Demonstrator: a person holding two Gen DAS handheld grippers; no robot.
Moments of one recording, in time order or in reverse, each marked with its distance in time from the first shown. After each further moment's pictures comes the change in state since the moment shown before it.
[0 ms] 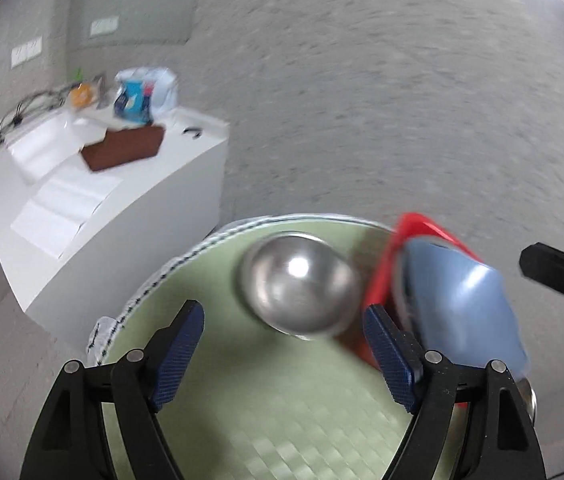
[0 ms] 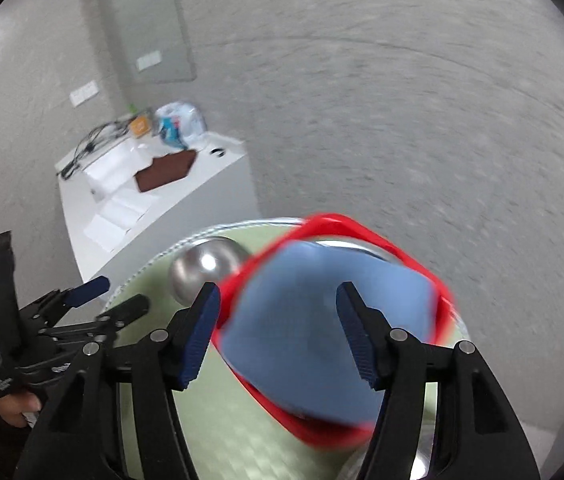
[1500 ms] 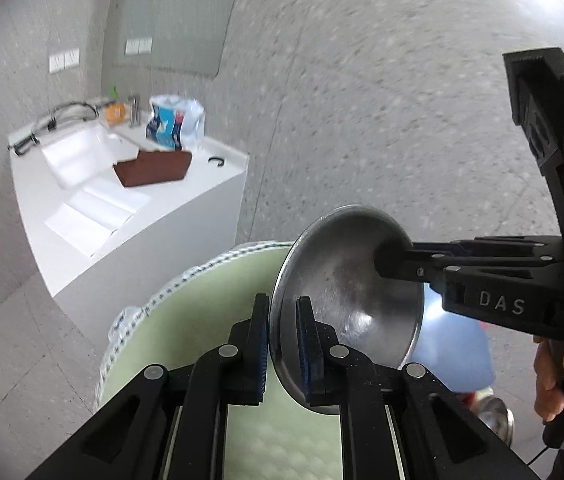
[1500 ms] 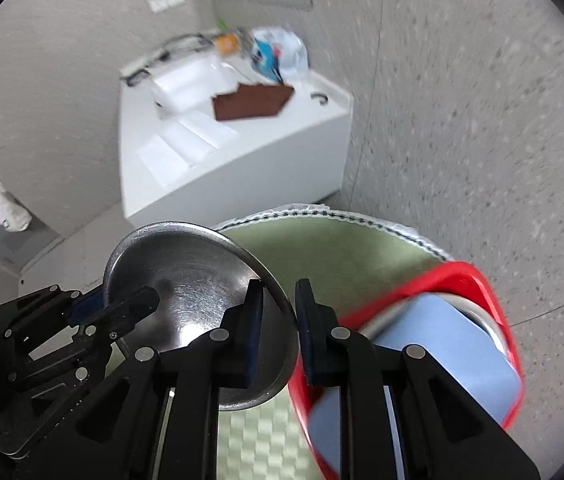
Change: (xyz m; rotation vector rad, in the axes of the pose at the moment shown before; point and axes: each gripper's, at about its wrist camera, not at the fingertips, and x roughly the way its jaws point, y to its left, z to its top) left arm -0.050 -0.050 -0.012 -0.053 -0.135 0.062; right arm 0.039 0.058 0.026 -0.298 0.177 0.197
